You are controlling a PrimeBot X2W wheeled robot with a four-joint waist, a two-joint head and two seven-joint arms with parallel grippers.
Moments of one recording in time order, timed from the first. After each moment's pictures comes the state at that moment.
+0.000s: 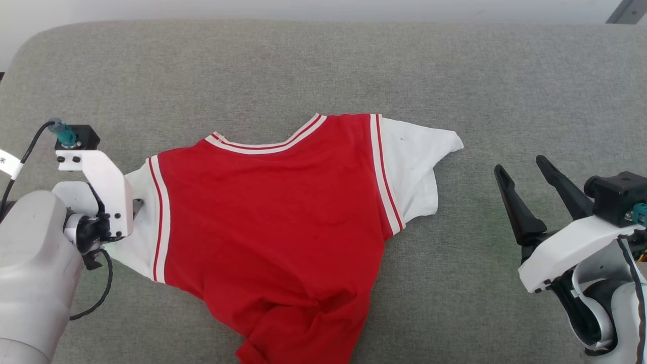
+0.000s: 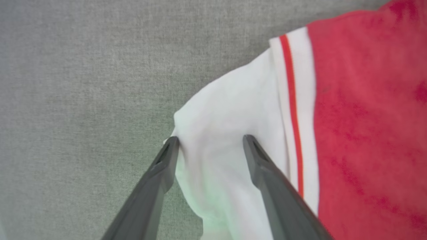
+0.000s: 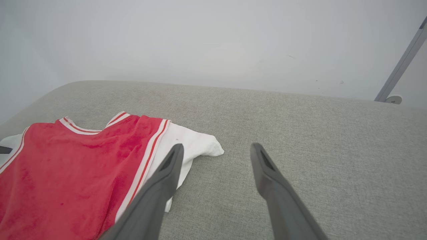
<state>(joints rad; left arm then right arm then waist) -0.85 0.48 -0.51 1.00 -0.67 -0.08 0.57 -0.19 -0.22 0.04 -0.09 0.34 0.13 0.25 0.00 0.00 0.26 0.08</state>
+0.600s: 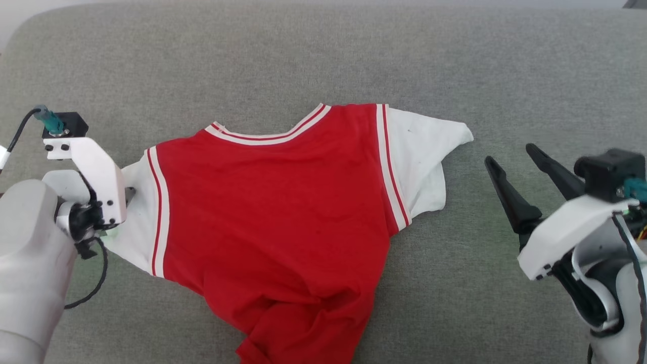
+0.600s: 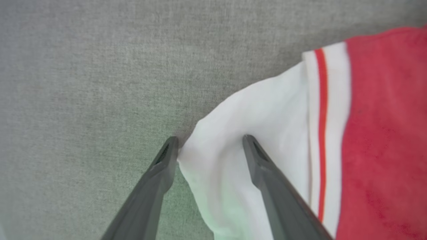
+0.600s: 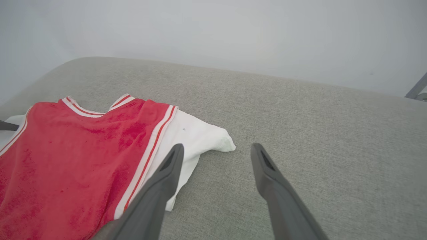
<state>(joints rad) -0.88 0.49 -0.51 1.00 -0.69 -0.06 0.59 -0.25 -0.28 0.10 -0.10 0.39 0.13 0.34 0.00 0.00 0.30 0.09</state>
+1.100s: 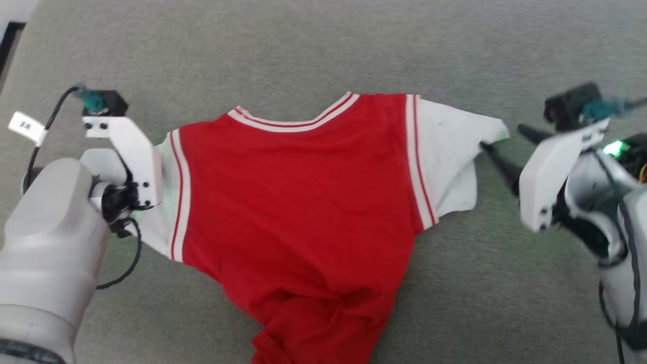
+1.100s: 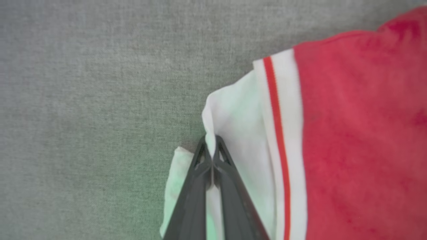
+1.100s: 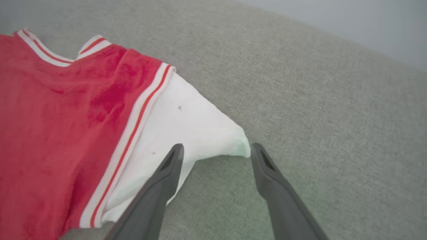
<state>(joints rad) -0.95 0.40 -0.55 1.04 -0.72 -0.12 0.58 -0.52 -0.39 0.24 0.09 0.46 0.13 0.64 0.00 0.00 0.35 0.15</state>
